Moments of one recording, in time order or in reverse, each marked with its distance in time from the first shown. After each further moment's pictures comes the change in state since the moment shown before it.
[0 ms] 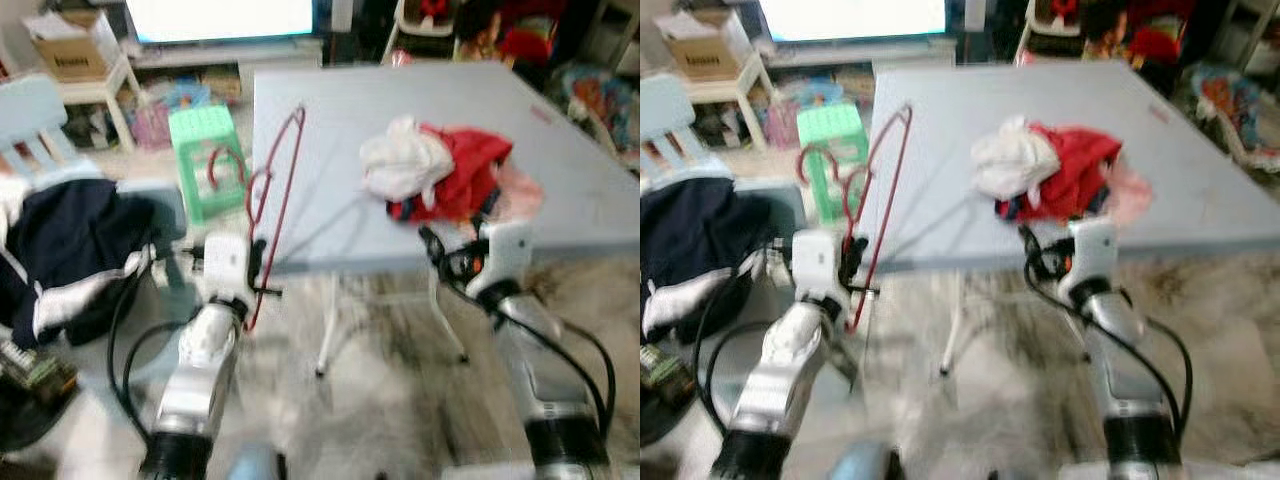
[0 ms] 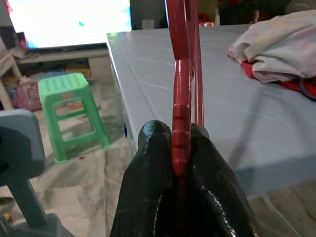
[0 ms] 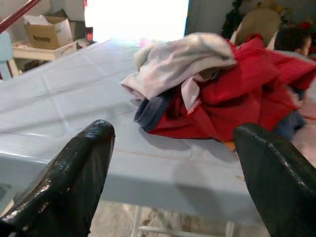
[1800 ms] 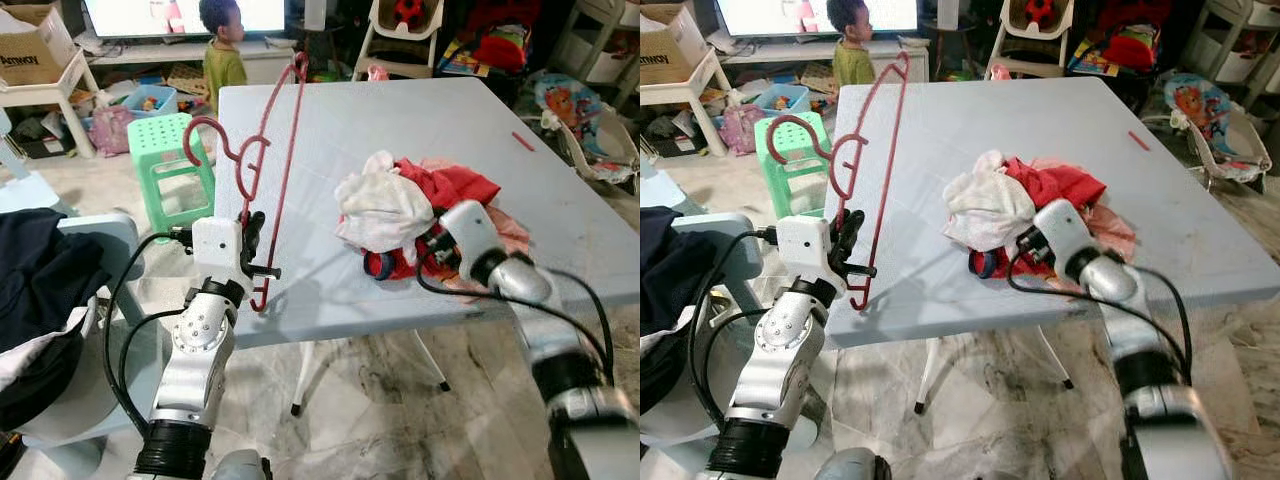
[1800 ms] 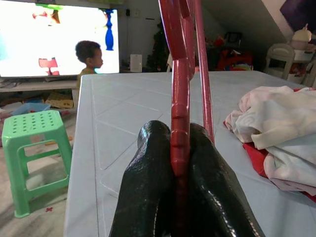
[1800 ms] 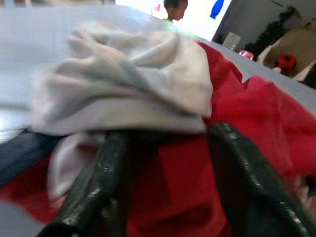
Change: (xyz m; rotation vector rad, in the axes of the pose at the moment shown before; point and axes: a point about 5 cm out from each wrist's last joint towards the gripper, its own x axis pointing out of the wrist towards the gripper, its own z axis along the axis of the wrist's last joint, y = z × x) left arm -0.002 0.001 0.011 -0.046 -0.109 0.002; right arm 0.016 -0.017 -0.008 -0.240 0.063 0.241
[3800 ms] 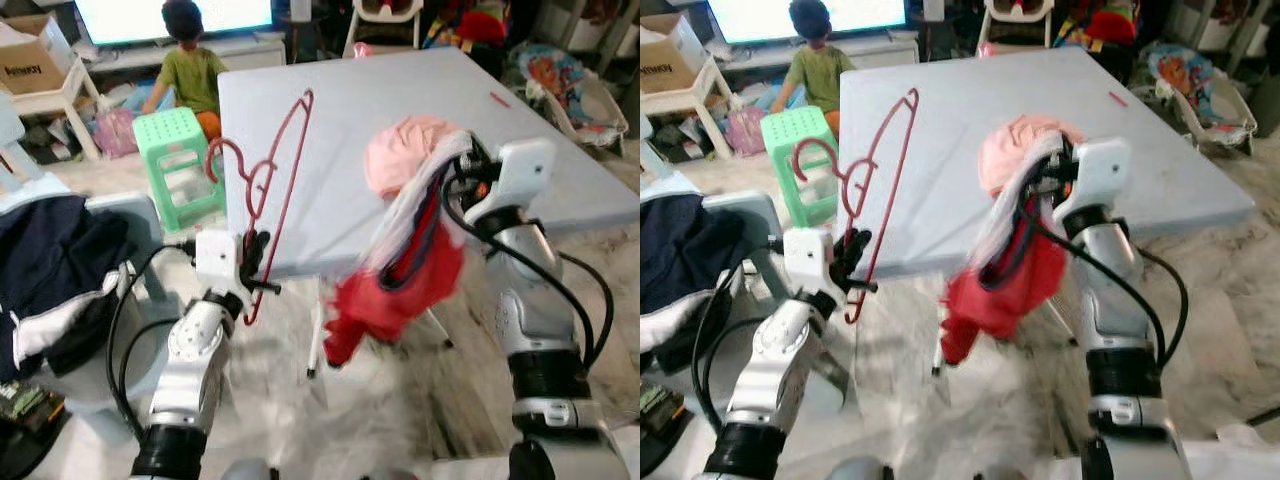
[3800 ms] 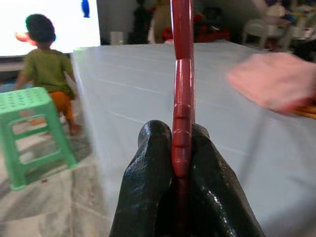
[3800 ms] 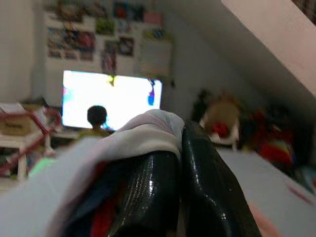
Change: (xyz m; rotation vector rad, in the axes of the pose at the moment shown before) left arm -0.005 0.008 -0.018 -0.041 0.088 -0.077; right arm 0.027 -0.009 0.105 0.143 -0.404 -0.294
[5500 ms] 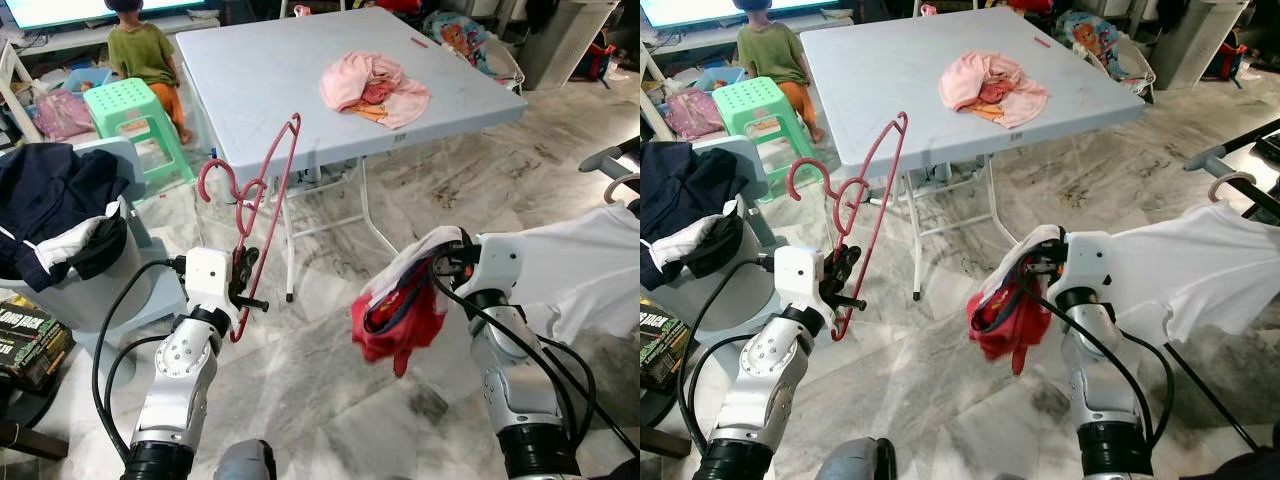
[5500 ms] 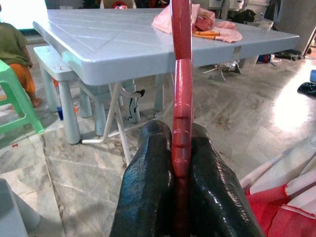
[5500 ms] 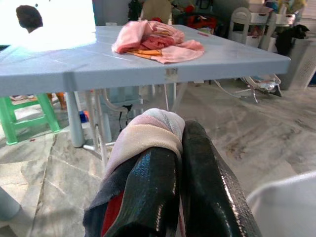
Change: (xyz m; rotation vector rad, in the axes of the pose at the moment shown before) left arm -0.014 0.006 -0.015 0.017 0.040 0.001; right arm -0.087 0.010 -0.081 0.080 0.361 -0.162
